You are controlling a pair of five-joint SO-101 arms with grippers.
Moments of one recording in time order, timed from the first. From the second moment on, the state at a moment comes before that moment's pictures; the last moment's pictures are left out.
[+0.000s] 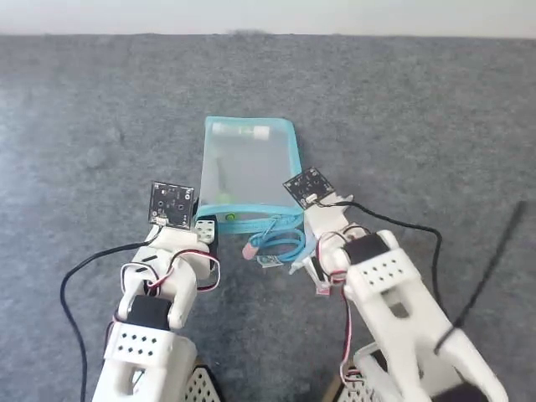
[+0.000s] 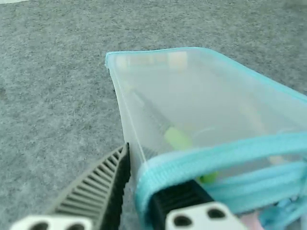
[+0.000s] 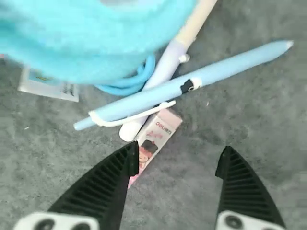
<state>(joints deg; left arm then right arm) 3.2 -75.2 90.5 31.5 5.9 -26.9 -32.8 59.0 57.1 8.7</state>
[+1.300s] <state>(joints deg) 3.2 -75.2 90.5 31.5 5.9 -33.1 -27.3 59.7 58.5 0.1</state>
